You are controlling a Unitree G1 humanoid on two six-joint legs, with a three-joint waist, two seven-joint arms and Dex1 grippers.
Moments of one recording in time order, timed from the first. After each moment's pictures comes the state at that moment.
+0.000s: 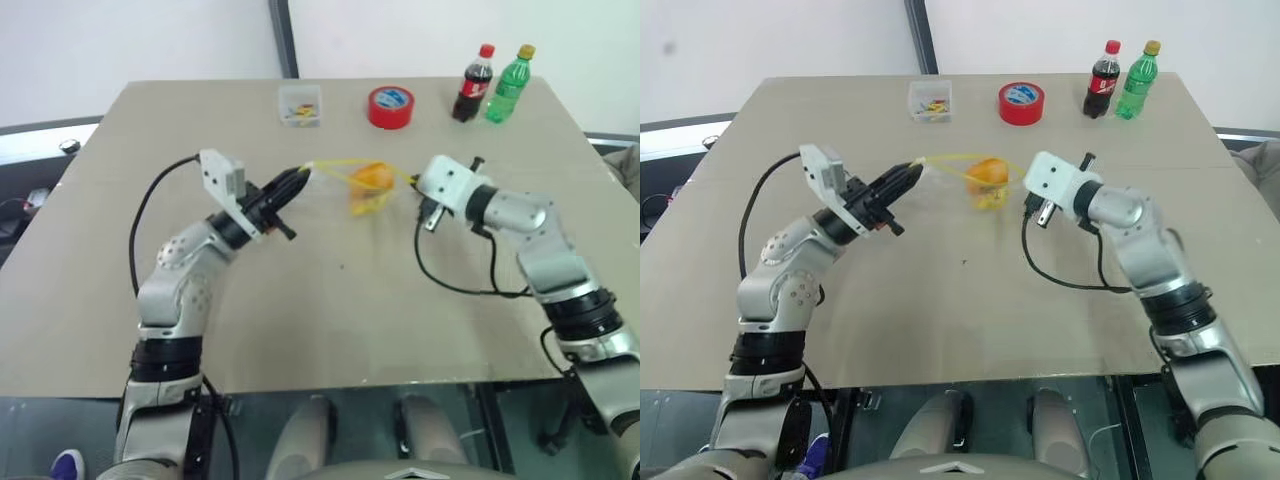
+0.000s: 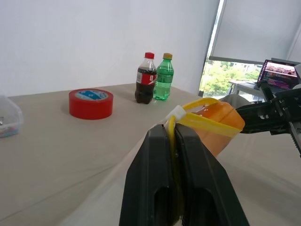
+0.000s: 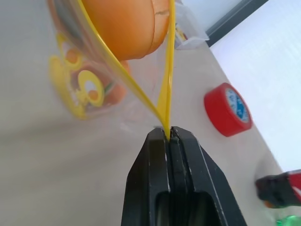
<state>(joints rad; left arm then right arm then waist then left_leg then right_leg) -0.48 0.43 0.15 -0.07 -0.59 0.37 -0.69 -0.73 -0.59 0.26 -0.03 -0.16 0.33 0.72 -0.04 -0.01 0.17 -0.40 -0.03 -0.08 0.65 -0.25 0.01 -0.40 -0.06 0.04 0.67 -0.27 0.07</state>
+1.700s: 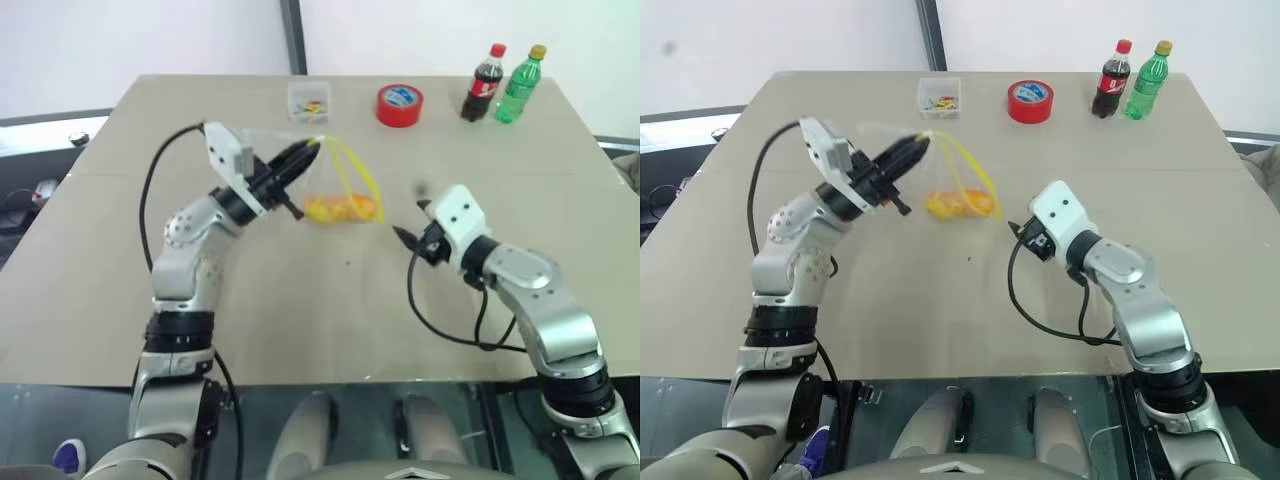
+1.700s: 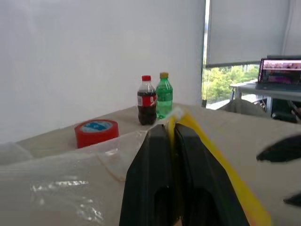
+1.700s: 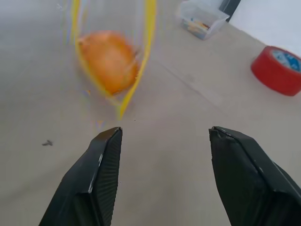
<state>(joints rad) -0.62 0.41 0.14 0.05 -0.52 0.21 -0.78 -0.38 -0.35 0.15 -0.50 0.02 0.75 0.52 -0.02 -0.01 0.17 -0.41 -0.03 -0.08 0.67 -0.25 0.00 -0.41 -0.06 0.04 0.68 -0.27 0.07</state>
